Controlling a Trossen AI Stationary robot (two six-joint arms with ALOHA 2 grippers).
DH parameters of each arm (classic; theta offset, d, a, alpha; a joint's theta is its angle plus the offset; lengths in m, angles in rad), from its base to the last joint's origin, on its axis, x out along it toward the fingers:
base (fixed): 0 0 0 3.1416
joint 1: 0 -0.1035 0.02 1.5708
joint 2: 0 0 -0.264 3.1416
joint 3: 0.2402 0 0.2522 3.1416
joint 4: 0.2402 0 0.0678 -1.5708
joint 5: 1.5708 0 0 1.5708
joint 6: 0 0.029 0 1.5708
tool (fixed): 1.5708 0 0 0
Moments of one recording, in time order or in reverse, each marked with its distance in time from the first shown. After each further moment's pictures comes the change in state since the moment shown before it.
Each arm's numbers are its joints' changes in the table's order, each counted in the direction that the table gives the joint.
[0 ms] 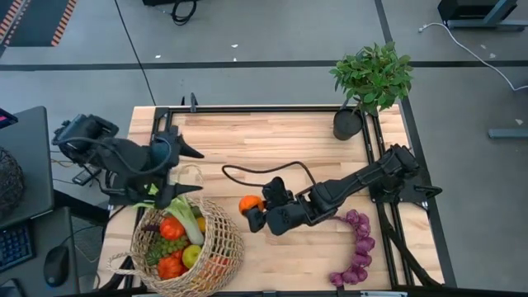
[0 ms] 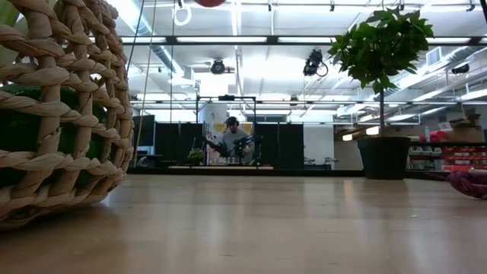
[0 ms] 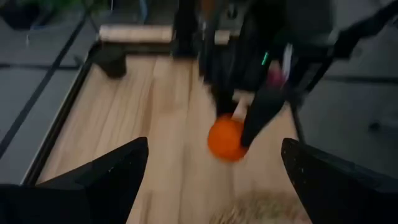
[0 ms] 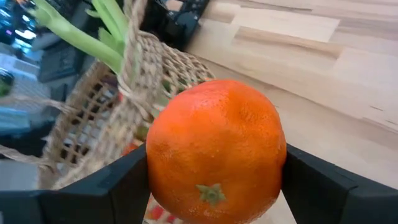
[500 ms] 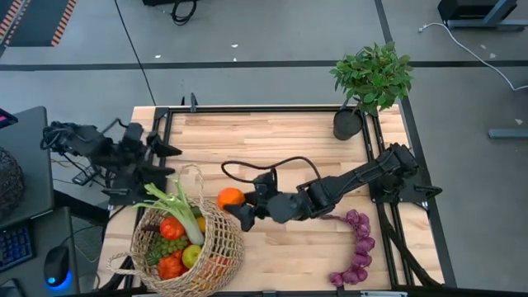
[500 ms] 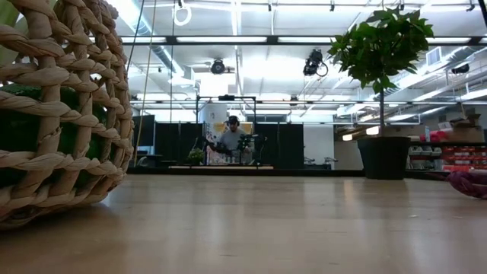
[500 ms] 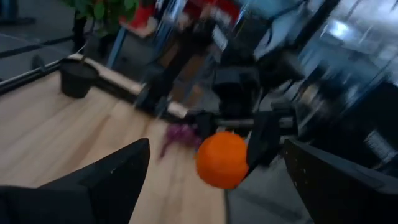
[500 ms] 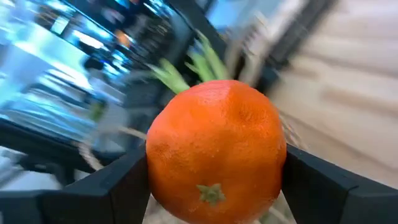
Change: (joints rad) left arm 0.000 -0.791 -1.046 -0.764 -0.002 -0.268; right arm 0.033 0.000 -0.001 -0.403 0.032 -0.287
